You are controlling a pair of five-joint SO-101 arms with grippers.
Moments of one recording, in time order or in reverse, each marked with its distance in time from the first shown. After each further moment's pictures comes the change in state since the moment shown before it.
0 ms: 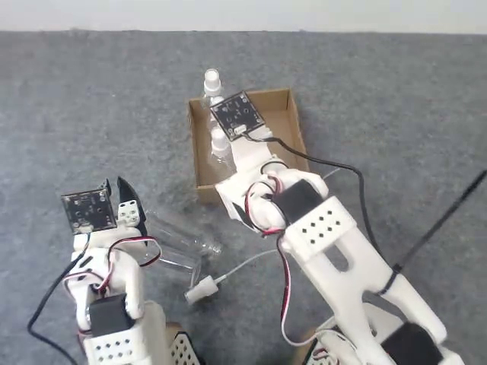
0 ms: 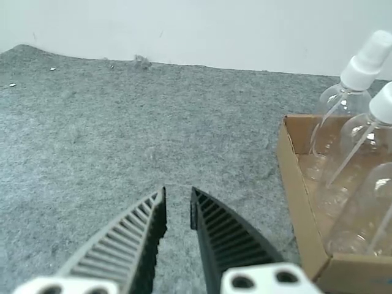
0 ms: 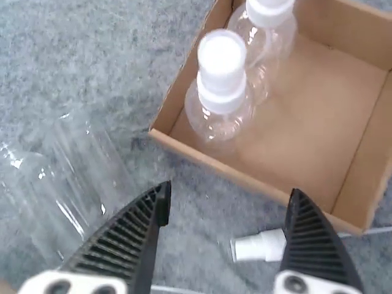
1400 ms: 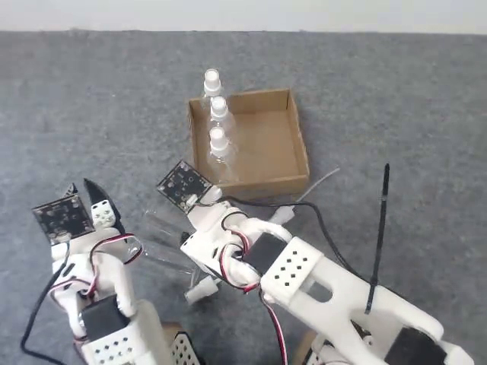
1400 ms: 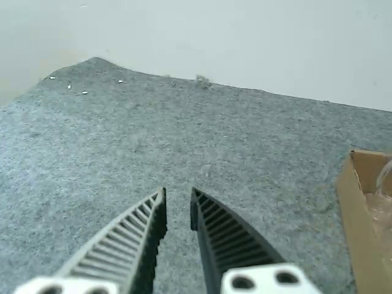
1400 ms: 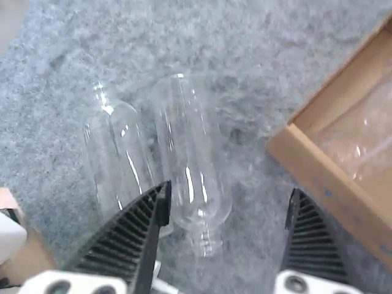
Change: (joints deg) left arm -10.2 0.0 0.0 -4.0 0.0; right arm -17.0 -2.0 19.7 -22.5 4.6
